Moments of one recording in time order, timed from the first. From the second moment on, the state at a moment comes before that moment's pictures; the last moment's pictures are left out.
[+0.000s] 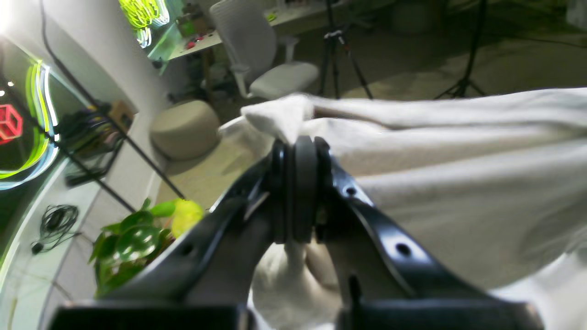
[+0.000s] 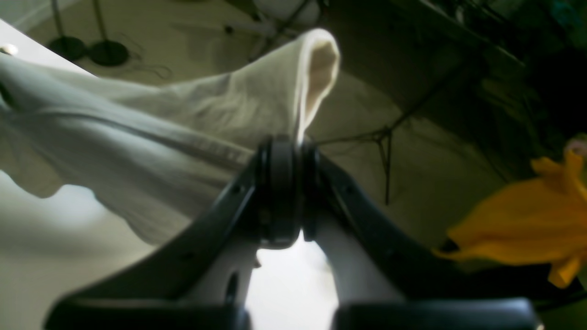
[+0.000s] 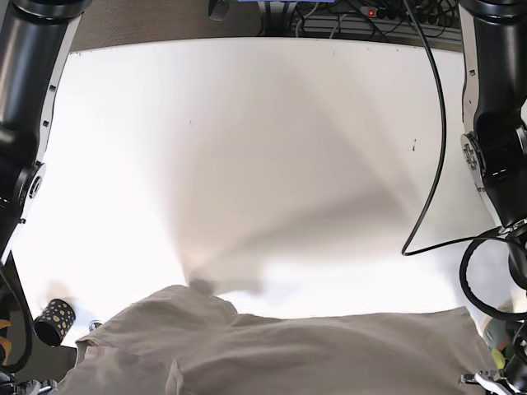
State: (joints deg) left arm -54.7 -21.3 -8.0 76.9 -14.2 -26.6 41.2; right arm 69.2 33.0 1.6 72.1 33.8 37.1 -67.5
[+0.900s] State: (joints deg) left arm -6.5 -17.6 -19.4 93.6 -14.7 -27.3 41.8; right arm 12.2 29.6 29.5 82.4 45.4 37.0 -70.7
